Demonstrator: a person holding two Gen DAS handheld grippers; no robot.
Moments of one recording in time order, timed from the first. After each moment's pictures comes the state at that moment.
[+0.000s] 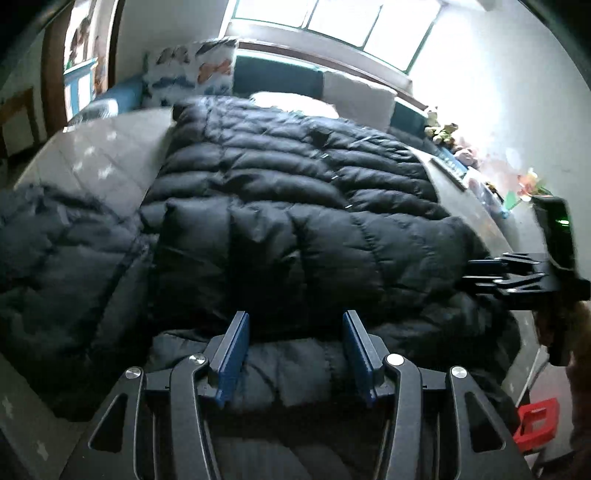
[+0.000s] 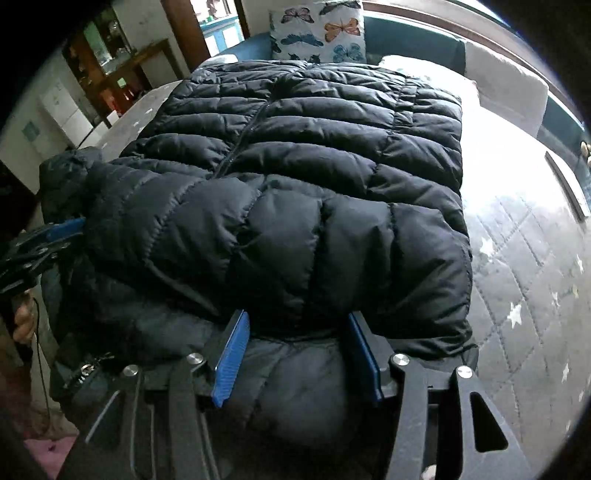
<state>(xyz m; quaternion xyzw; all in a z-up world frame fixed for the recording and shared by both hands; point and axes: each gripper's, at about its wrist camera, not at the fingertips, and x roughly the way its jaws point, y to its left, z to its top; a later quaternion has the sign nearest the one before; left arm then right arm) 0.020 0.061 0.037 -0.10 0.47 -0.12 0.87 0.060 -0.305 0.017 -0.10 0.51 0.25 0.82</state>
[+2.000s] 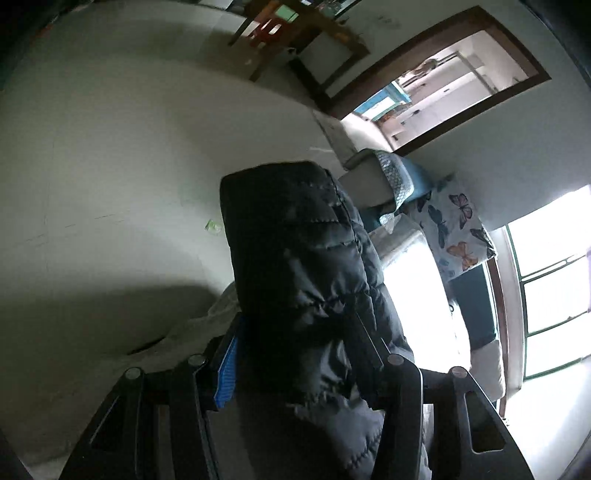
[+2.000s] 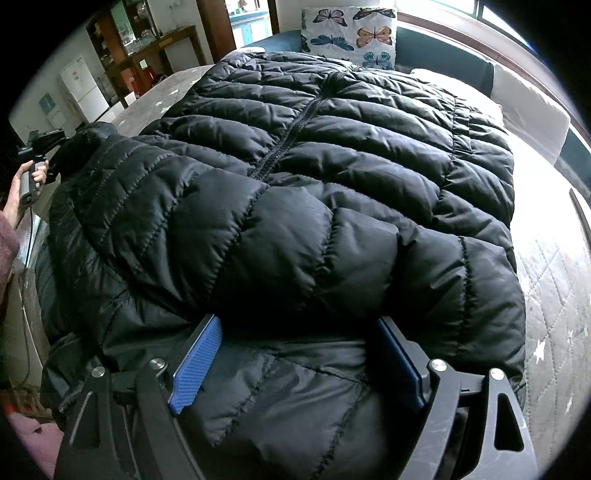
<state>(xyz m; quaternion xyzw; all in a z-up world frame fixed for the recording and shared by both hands) -0.012 0.523 -0.003 -0.51 0.30 0.29 0.75 0.064 -0.256 0.008 -0.14 0.50 0.28 0.81</state>
